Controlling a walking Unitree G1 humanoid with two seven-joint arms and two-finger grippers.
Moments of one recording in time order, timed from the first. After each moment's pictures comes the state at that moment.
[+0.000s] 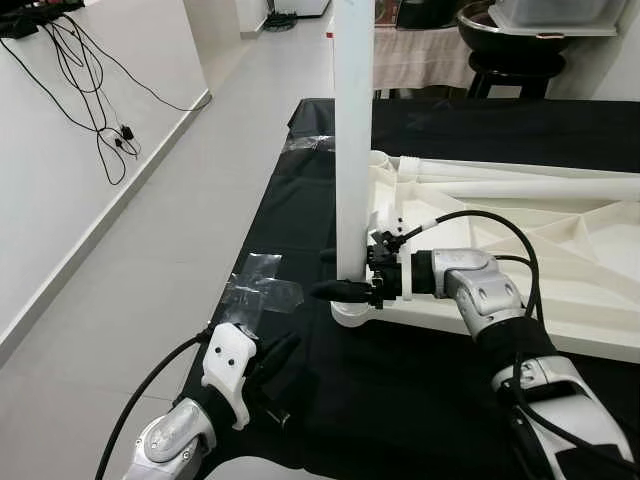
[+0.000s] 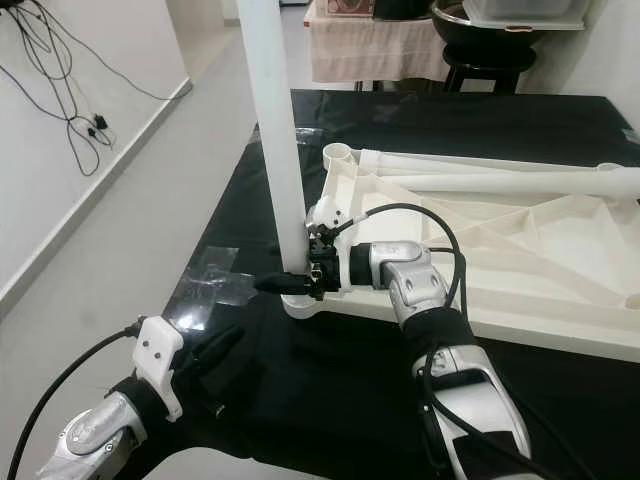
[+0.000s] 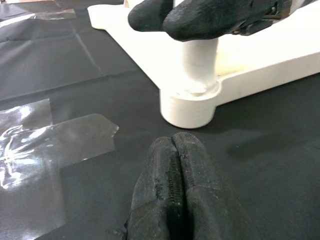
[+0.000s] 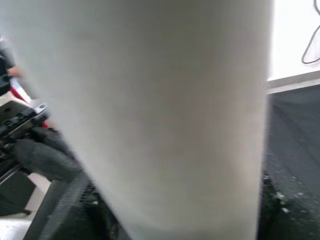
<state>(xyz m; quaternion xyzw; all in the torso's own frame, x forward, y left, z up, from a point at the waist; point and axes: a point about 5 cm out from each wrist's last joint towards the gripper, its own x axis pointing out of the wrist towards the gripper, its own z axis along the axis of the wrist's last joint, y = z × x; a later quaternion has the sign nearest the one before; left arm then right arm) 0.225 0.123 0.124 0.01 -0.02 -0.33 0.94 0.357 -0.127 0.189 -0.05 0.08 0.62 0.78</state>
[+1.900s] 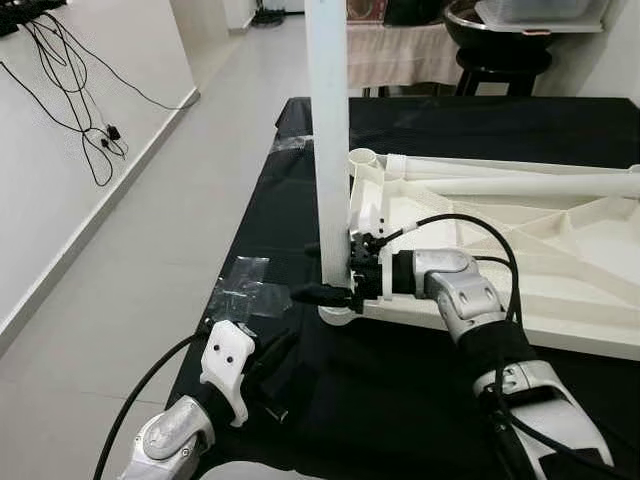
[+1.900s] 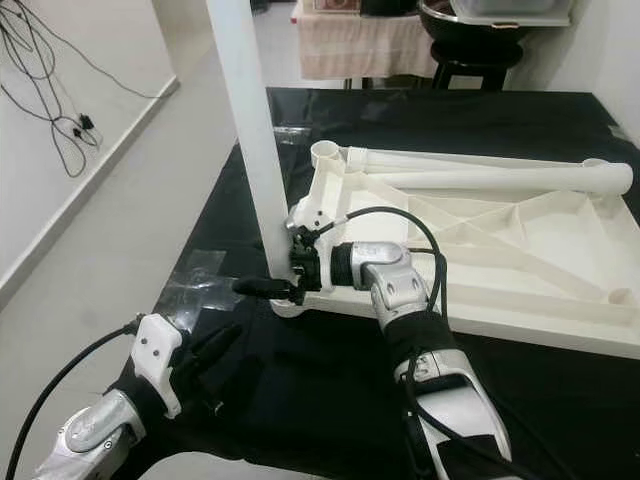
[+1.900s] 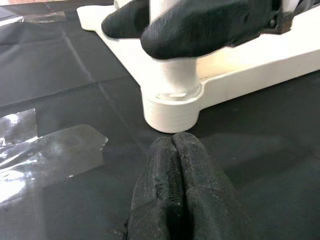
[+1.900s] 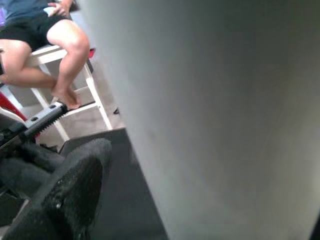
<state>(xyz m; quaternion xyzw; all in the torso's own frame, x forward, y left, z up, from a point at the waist) 0.226 0.124 0.124 0.02 -0.02 -0.33 0.94 0.358 -0.098 0.180 -0.05 0.09 0.62 0.78</state>
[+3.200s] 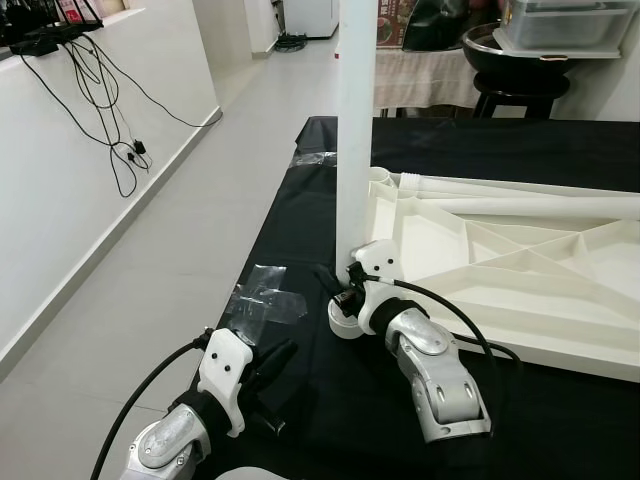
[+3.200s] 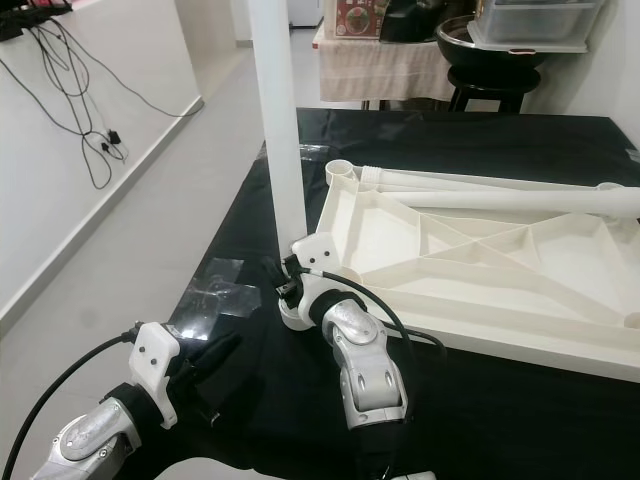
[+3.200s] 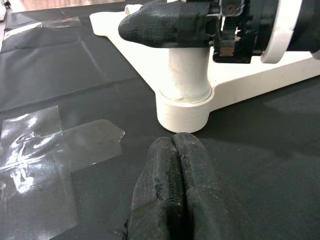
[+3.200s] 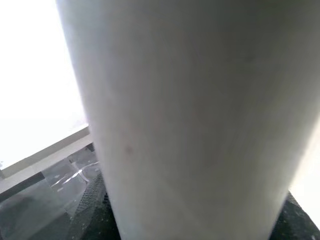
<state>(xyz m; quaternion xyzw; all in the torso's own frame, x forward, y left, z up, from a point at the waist) 0.227 0.128 0.126 0.02 -0.03 -0.33 0.94 0.319 -0.086 0.161 -0.04 0.01 0.27 0.96</state>
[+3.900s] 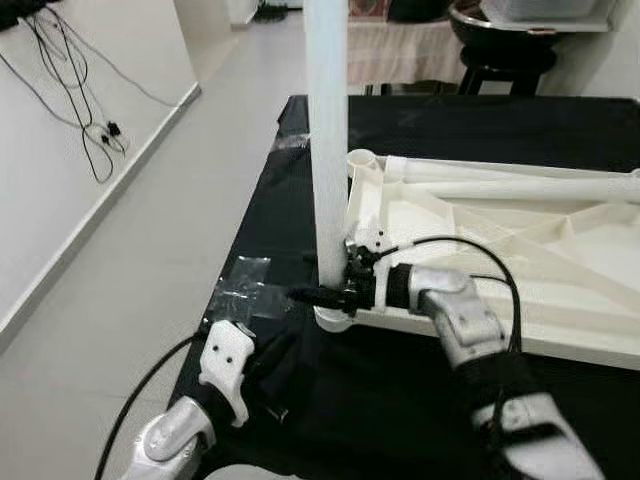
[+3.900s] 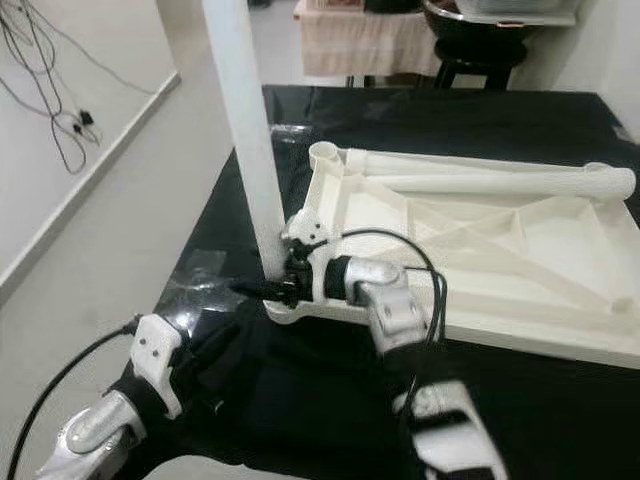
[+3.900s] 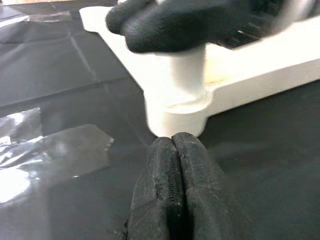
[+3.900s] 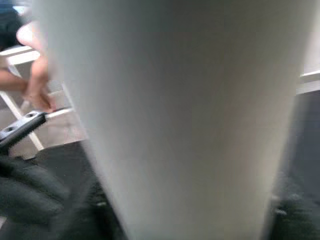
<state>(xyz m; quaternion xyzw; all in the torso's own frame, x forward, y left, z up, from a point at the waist) 0.225 0.122 0.124 0.01 -0.03 -0.32 0.95 0.349 -0.095 0.186 -0.07 0.05 0.57 0.81</state>
